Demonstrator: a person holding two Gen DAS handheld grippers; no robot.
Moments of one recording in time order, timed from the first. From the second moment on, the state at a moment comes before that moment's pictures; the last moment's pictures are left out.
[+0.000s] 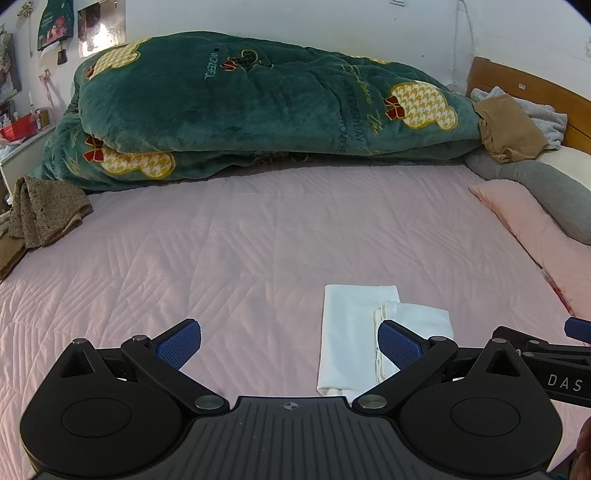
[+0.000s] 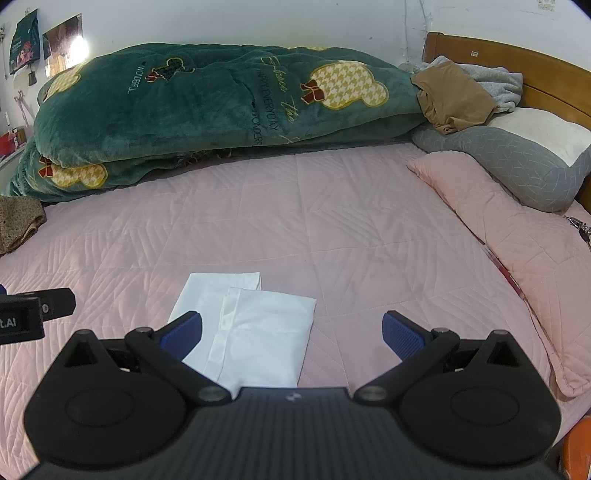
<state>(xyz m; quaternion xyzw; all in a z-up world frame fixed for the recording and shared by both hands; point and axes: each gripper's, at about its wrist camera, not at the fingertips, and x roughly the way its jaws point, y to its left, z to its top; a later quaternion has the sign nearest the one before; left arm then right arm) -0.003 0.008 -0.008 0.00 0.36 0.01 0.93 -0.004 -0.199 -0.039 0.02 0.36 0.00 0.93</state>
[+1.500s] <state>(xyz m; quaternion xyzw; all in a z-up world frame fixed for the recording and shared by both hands) 0.008 0.026 -0.028 -0.02 0.38 0.02 0.93 0.008 -0.208 -0.056 0.03 0.37 -0.02 0.93</state>
